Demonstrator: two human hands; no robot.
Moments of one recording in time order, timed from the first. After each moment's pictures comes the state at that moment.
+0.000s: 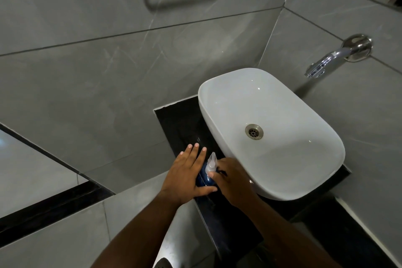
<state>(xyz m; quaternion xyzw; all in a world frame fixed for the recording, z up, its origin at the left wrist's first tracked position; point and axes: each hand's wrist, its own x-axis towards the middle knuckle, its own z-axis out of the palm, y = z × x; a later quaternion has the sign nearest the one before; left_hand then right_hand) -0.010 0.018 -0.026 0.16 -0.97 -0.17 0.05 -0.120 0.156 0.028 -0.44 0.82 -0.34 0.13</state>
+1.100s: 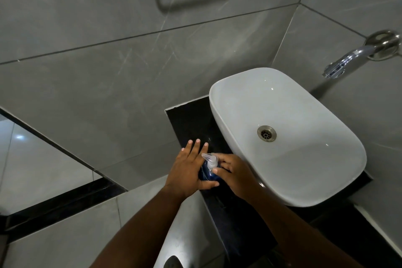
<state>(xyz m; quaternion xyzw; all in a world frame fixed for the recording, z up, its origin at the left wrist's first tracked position) -0.008 -0.005 -0.020 0.20 -0.96 -0.19 0.05 -0.128 0.129 0.042 -0.41 0.75 -0.42 0.30</state>
